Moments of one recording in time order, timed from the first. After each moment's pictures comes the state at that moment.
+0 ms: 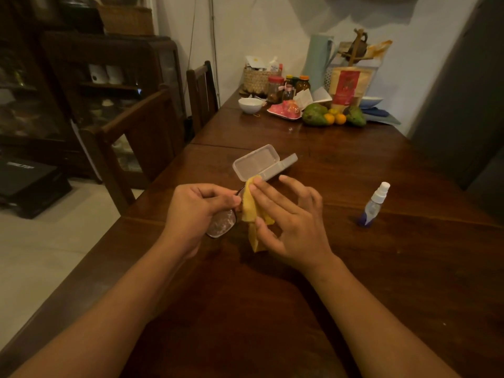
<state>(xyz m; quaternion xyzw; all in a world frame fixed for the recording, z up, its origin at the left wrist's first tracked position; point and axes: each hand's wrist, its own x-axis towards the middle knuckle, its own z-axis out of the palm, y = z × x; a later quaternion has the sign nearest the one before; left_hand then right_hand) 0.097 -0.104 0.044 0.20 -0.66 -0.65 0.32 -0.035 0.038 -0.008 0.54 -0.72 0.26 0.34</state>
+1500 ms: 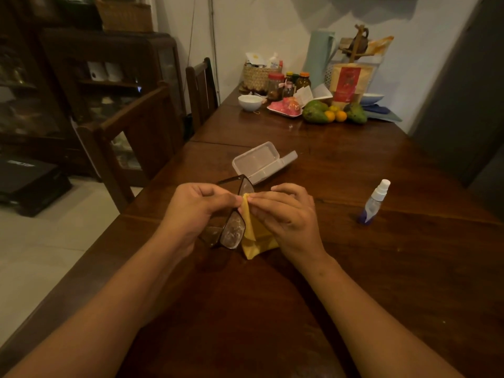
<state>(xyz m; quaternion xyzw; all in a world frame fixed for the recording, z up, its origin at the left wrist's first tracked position) 0.098 -0.101 0.050 0.24 -0.69 -0.64 0.25 -0.041 0.028 -0.019 0.54 -0.68 0.44 0.25</state>
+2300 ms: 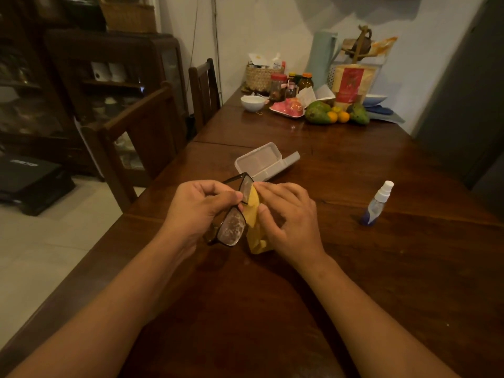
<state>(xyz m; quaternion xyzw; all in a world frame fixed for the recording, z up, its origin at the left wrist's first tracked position) 0.098 -0.102 0.049 0.22 -0.67 -0.66 0.27 -0.027 0.028 -0.009 0.47 -0.77 0.40 0.18</state>
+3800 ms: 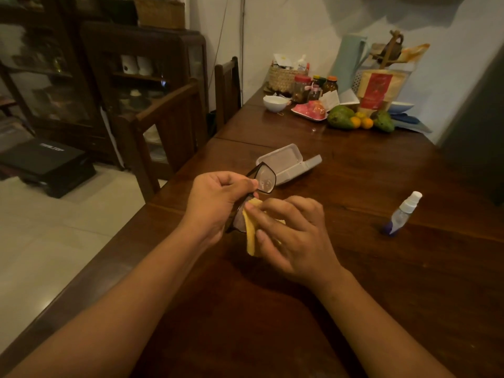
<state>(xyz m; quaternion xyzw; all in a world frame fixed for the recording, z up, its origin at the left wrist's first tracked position) 0.096 -0.110 0.045 0.23 -0.60 -0.70 0.33 -0.006 0.030 -0.006 0.63 -0.65 0.28 0.33</state>
